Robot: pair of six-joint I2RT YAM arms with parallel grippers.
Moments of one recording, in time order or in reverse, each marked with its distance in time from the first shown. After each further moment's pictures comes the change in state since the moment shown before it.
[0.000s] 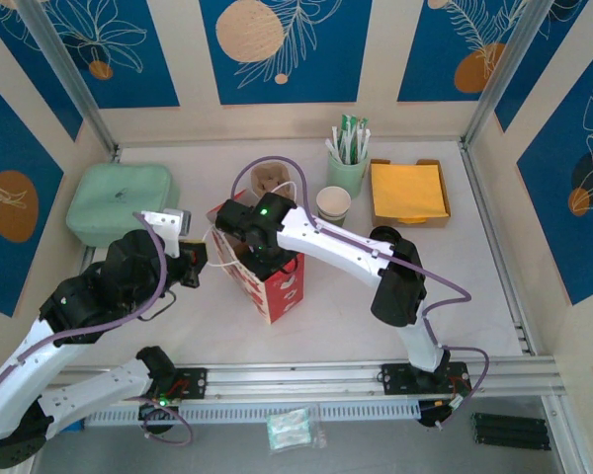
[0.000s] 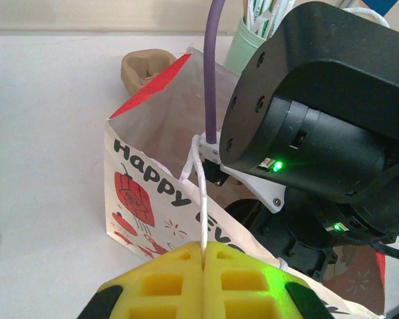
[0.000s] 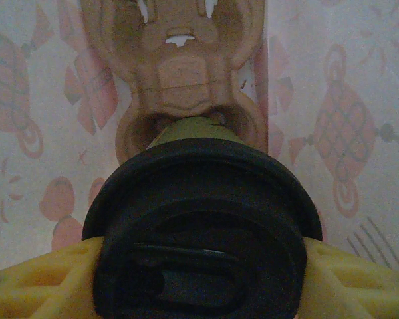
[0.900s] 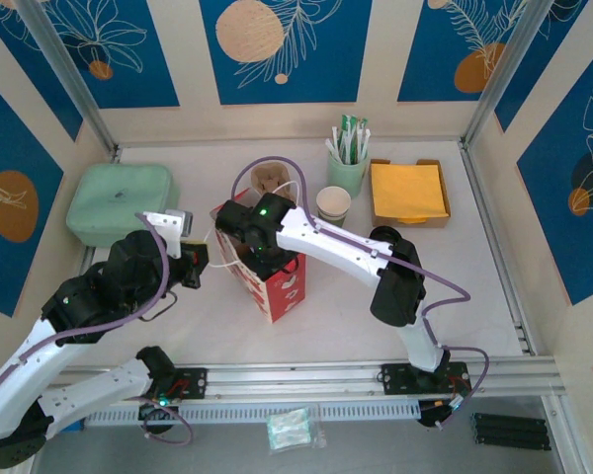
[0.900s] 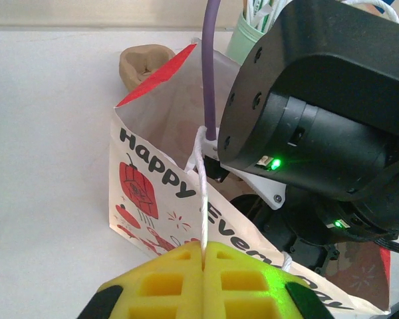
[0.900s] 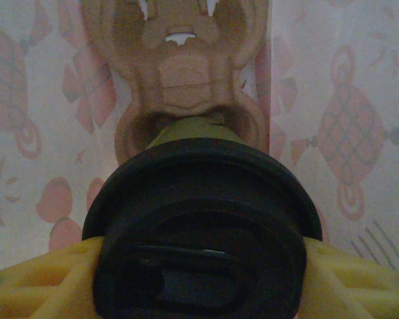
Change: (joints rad) left arm 0.000 -0.001 -0.012 0.004 0.007 0.000; right arm 0.001 0.006 0.001 -0.011 0.015 0.000
